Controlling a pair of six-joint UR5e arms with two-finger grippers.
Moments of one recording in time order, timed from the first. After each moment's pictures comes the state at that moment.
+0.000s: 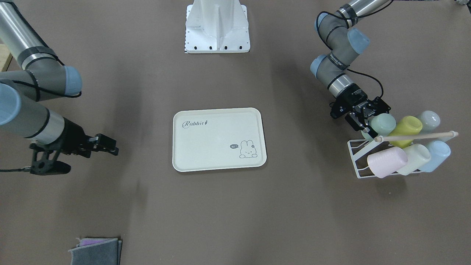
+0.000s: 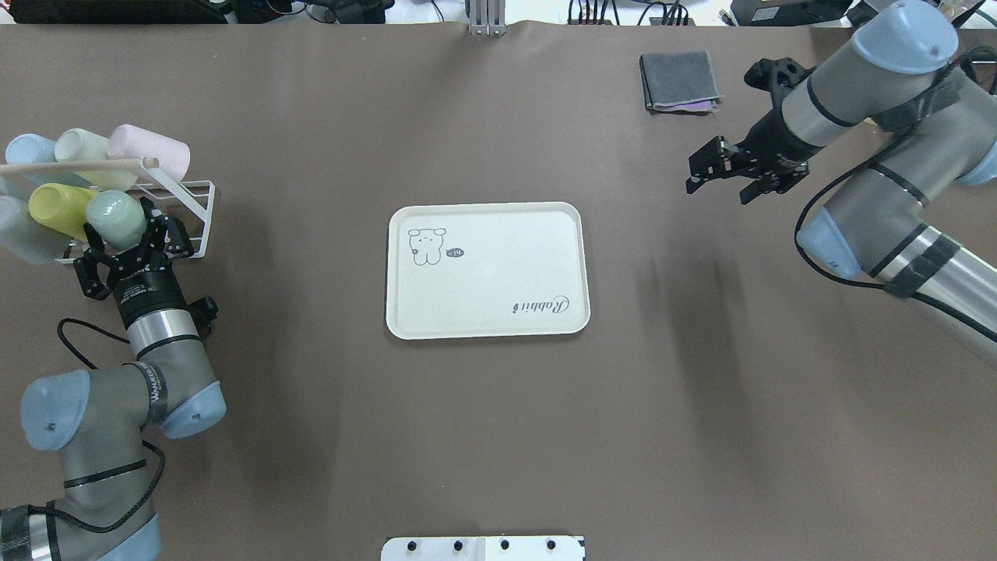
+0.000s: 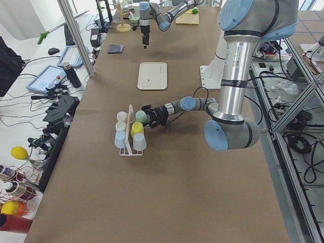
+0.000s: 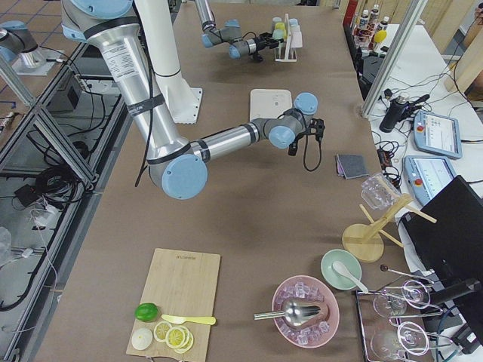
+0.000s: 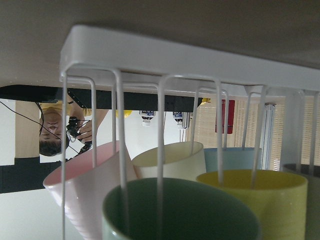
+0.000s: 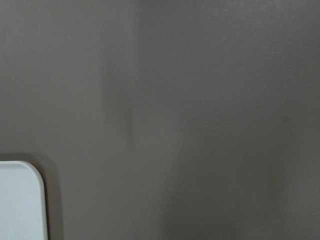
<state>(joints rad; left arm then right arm) -0.37 -1.71 -1.66 -1.15 -0.31 0.60 1.01 -1.19 1.47 -1.11 2.39 0.92</state>
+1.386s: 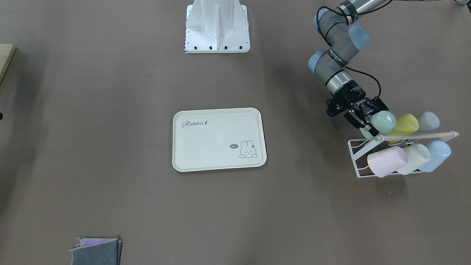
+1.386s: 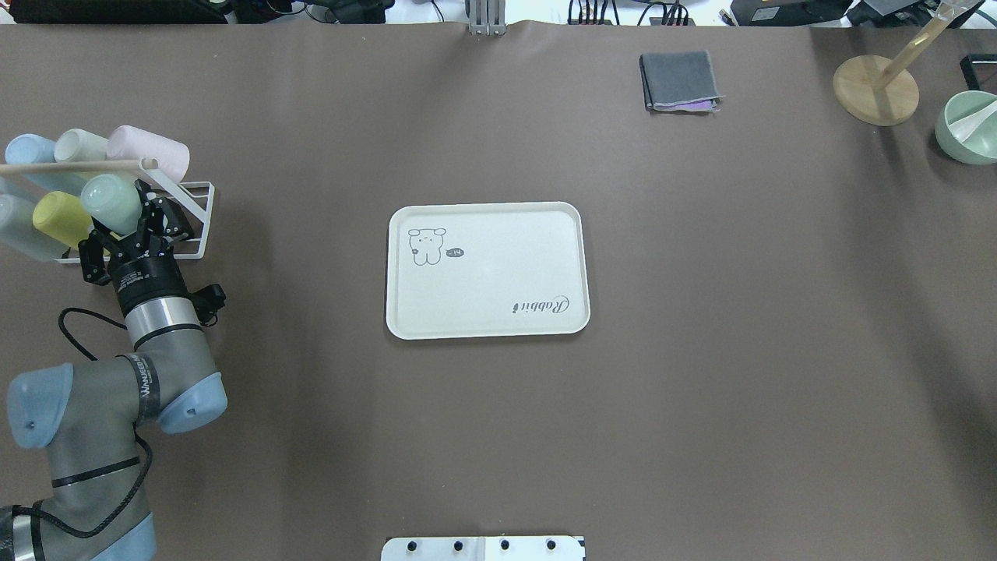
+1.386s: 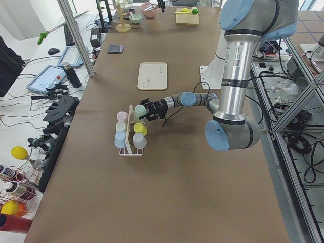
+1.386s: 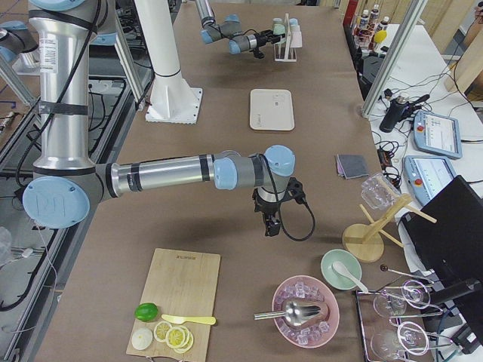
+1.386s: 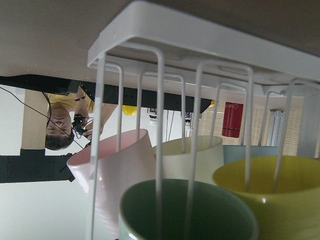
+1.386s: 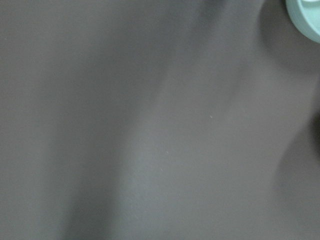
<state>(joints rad) -0.38 -1.70 -1.76 -1.20 -0.31 0.64 1.40 -1.64 1.80 -1.70 2.25 -0.25</state>
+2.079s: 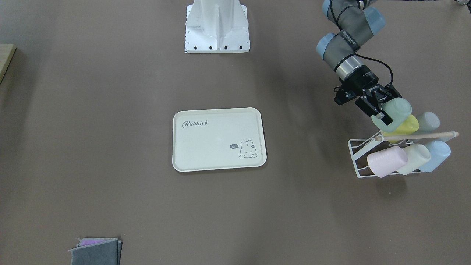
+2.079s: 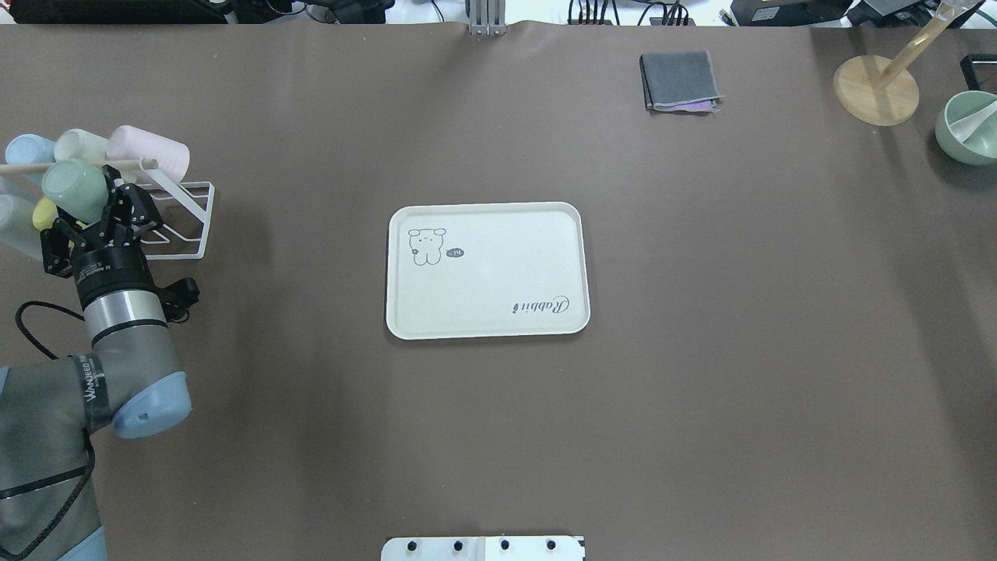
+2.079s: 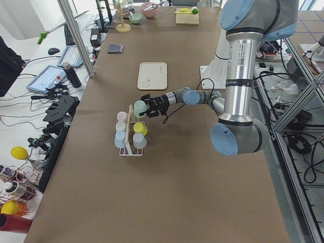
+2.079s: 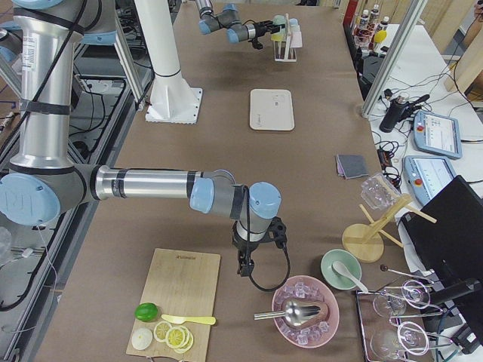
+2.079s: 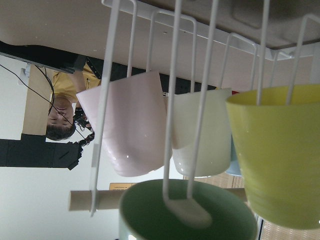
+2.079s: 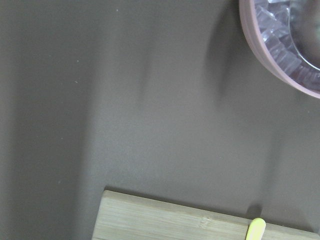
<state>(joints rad) -0.40 -1.60 -1.91 -1.34 -0.31 0.80 1.53 -1.71 1.71 -1.78 2.22 -0.33</state>
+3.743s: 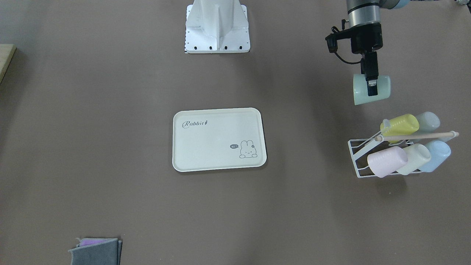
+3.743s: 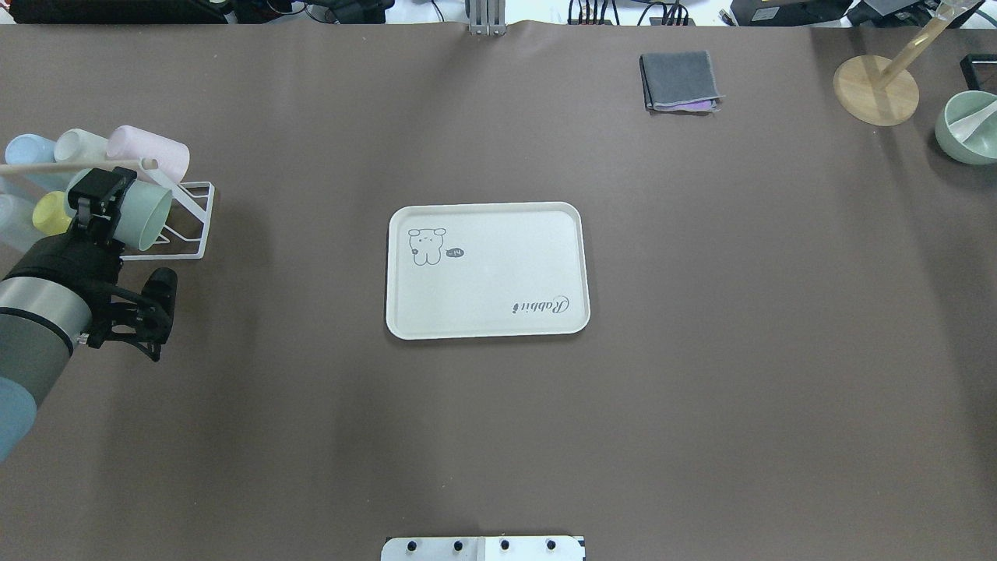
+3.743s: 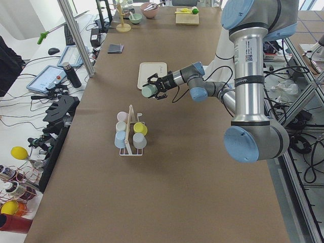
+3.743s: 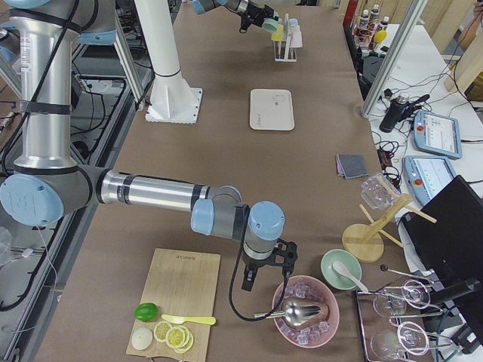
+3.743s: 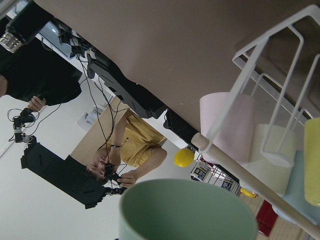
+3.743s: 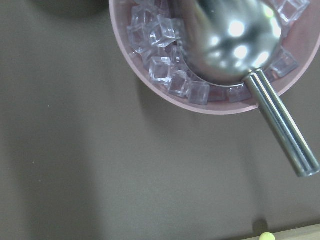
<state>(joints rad) -0.42 -1.44 -2.17 -2.10 -0.82 0.62 1.61 -1.66 1.57 -1.58 2.26 0.09</state>
